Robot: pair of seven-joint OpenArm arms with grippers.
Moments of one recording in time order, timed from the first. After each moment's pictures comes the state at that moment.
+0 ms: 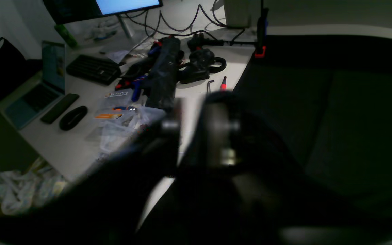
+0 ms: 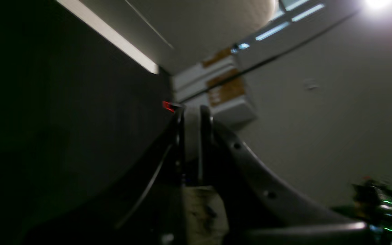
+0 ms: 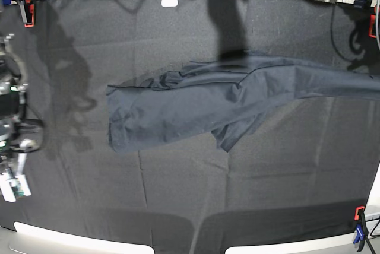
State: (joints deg) left arm 24.6 -11.0 -41.7 133.8 -8.6 -0.9 33.1; right arm 7.6 49.0 -7.8 117.9 -12.3 -2.4 -59.4
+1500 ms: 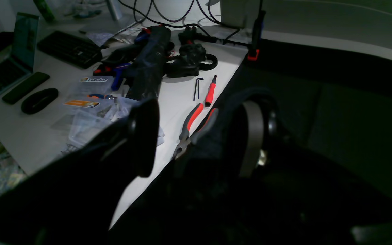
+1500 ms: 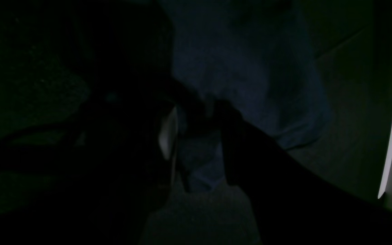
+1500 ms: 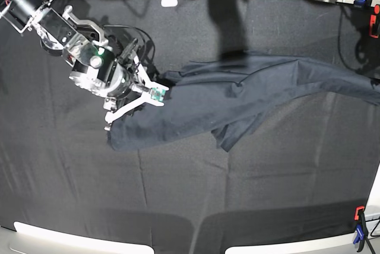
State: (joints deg) left arm 19.2 -11.0 -41.7 125.2 -13.7 -1.0 30.4; right arm 12.0 39.2 -45.8 104.3 0.4 20.2 -50.1
